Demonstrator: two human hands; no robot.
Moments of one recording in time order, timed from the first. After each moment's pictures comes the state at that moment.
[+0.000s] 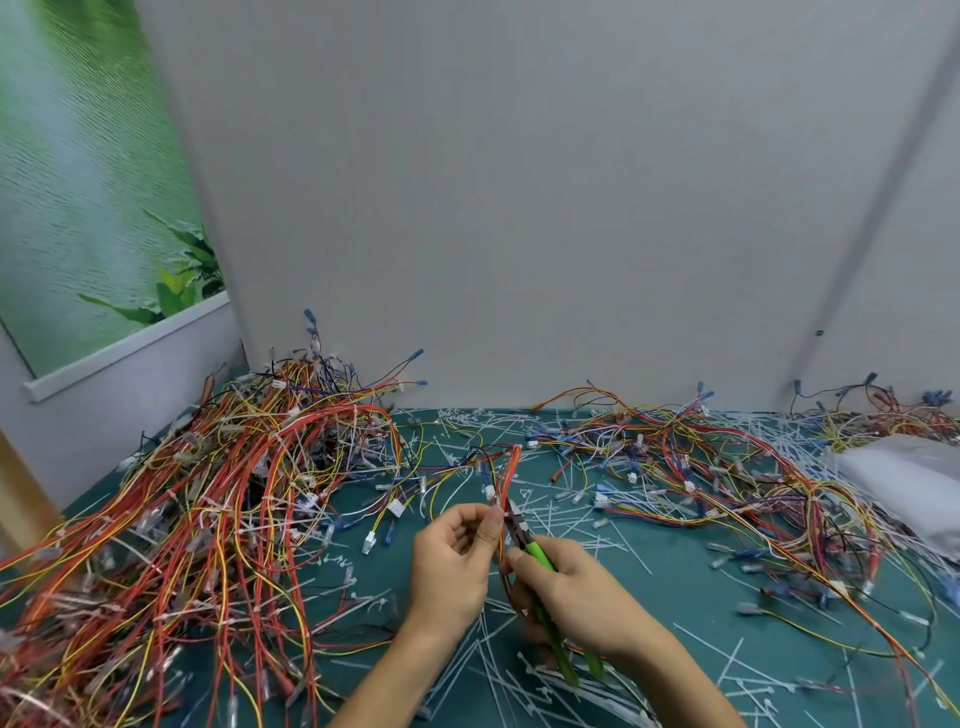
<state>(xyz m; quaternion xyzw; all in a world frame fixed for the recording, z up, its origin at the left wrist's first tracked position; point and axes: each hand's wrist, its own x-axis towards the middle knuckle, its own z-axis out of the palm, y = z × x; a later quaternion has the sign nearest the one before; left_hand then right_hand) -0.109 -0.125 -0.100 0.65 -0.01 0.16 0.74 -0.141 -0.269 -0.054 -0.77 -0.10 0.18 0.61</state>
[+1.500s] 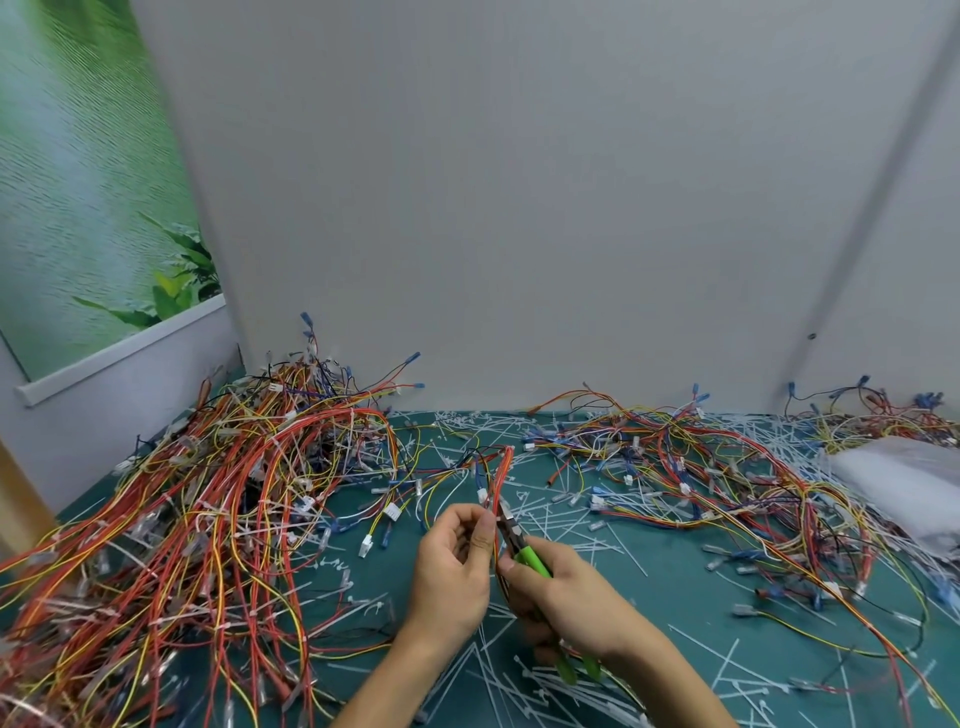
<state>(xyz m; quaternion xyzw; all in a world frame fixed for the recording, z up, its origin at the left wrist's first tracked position) -0.115 -0.126 -0.100 0.69 -0.06 0.18 0.70 -0.132 -0.272 -0.071 -0.73 -0.10 0.21 0.65</state>
